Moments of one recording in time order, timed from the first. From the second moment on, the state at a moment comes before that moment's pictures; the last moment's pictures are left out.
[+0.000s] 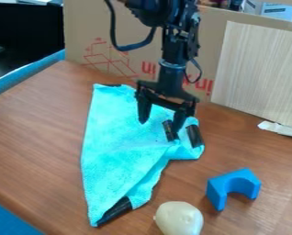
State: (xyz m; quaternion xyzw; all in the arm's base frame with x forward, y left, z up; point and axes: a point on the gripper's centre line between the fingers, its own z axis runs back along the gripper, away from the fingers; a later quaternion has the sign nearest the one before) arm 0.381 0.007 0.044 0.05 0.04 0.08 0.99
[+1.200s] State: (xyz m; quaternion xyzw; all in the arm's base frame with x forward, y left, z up) arm 0.385 0.009 0.029 0.06 0.04 0.07 0.99
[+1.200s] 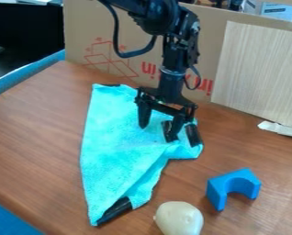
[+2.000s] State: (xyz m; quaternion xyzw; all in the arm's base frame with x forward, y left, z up) arm 0.389 0.000 0.026 0.05 0.04 0.07 1.00
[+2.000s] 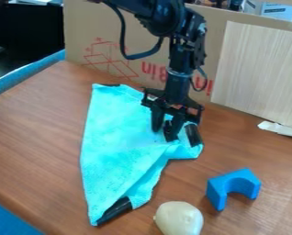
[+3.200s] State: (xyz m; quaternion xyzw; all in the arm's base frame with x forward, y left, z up) arm 0.348 0.053 0.084 -0.10 0.02 0.00 0.99
